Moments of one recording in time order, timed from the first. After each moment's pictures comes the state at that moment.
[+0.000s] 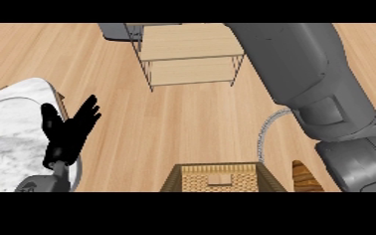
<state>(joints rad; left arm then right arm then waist) -0.06 0.26 -0.03 -1.37 0.22 0.06 0.28 -1.54 -0.12 0.04 -0.68 0.68 -0.06 0.54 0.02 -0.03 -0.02</state>
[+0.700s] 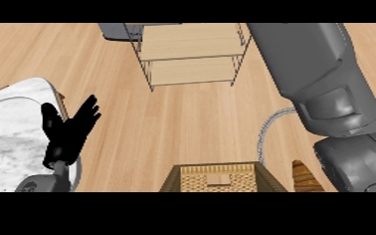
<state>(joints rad) -0.06 0.25 -0.02 -1.37 0.21 0.06 0.28 -1.56 -0.11 -0.13 -0.64 0.60 -0.24 0.54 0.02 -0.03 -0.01</state>
